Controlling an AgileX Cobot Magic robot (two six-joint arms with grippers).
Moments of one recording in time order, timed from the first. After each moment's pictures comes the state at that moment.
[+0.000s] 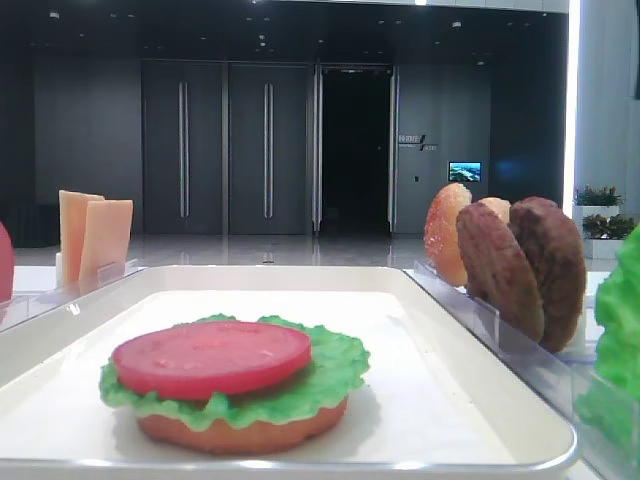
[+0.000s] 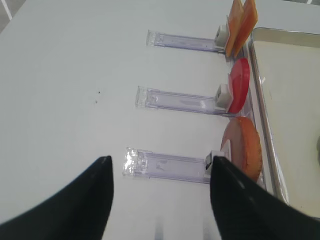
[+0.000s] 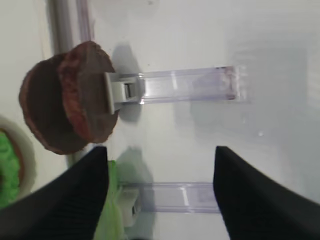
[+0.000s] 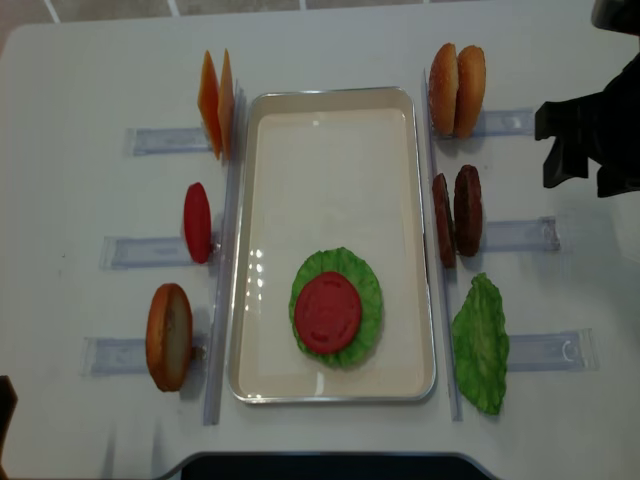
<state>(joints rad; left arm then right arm) 0.04 -0.02 -0.48 0.06 1.11 -0.12 0.22 1.37 -1.05 0.15 1.05 0.20</state>
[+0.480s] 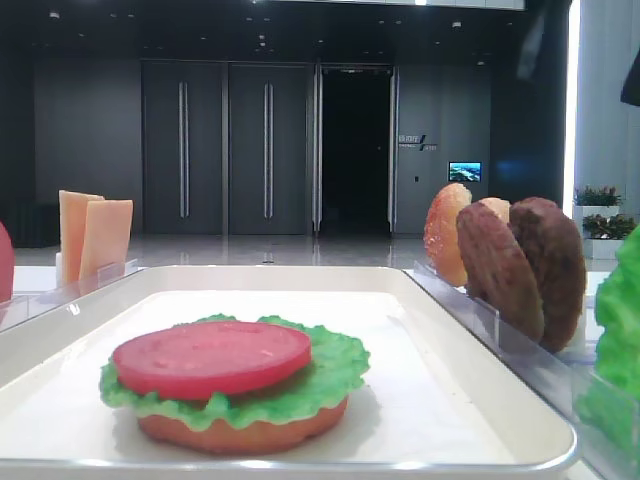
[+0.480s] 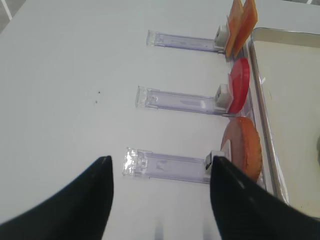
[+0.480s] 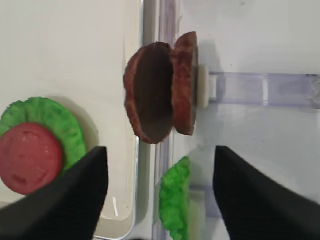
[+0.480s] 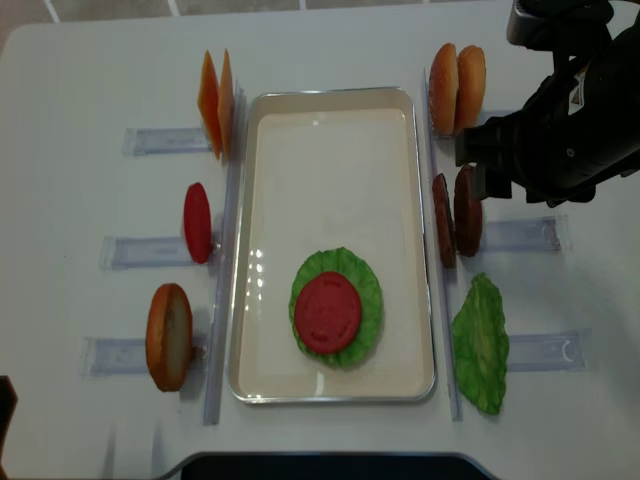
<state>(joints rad) 0.04 -0.02 -0.48 0.06 1.11 -0.12 0.50 1.37 -1.05 0.09 0.96 0.40</state>
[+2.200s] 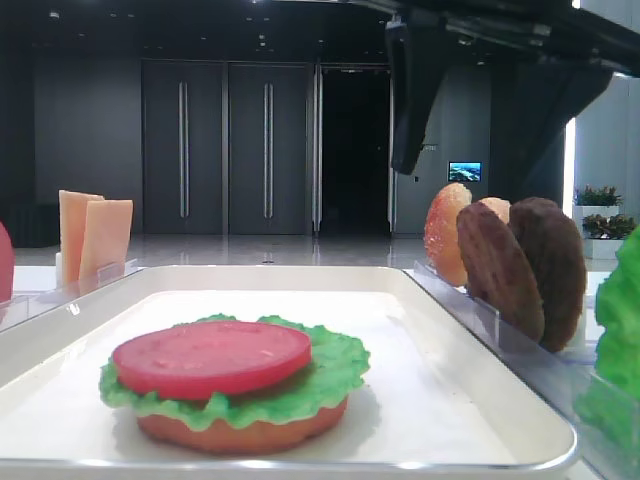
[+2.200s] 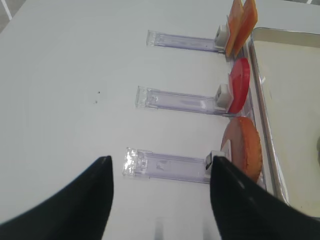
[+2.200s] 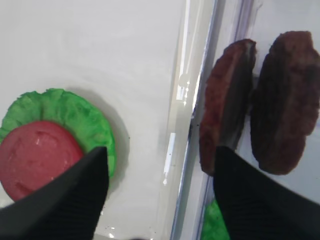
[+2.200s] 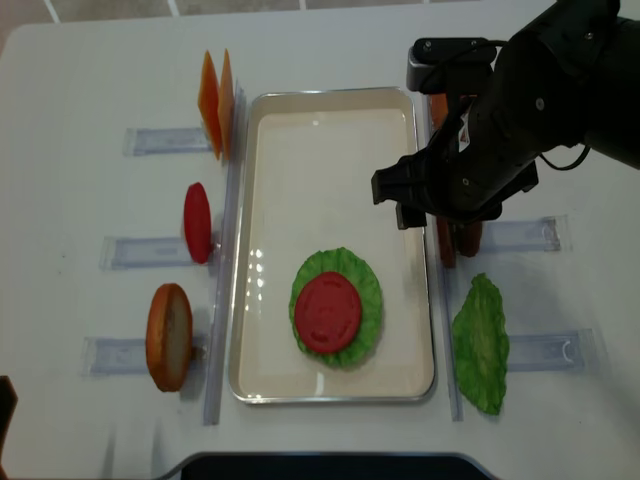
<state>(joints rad) 0.04 -0.02 -0.48 0.06 1.11 -0.12 0.65 1.59 -1.12 0.09 0.86 0.43</state>
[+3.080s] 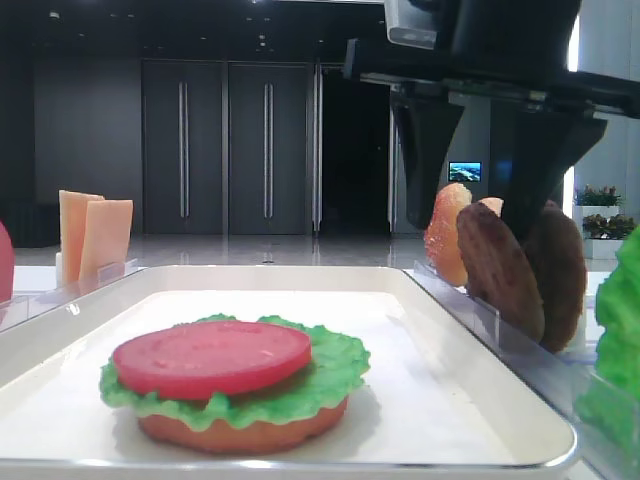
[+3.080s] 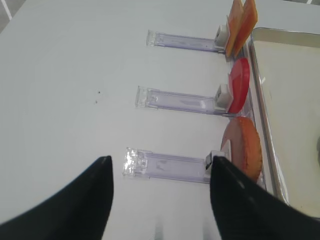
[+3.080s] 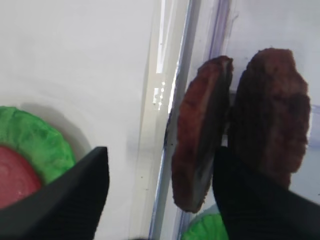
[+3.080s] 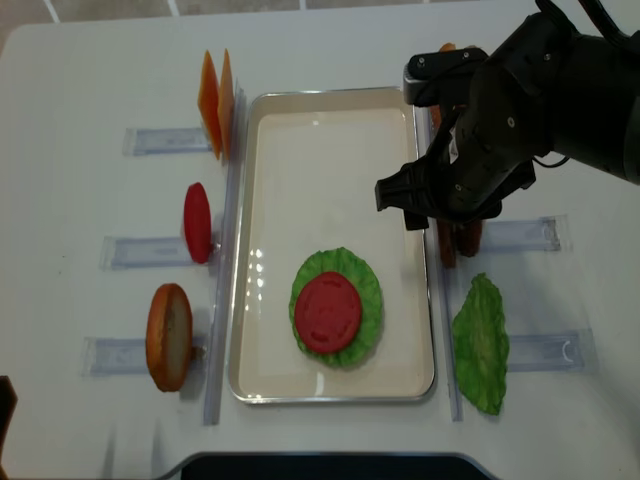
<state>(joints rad) 0.04 -0.02 -0.48 0.06 1.11 -0.12 0.65 1.67 -1.12 -0.02 0.83 0.48</state>
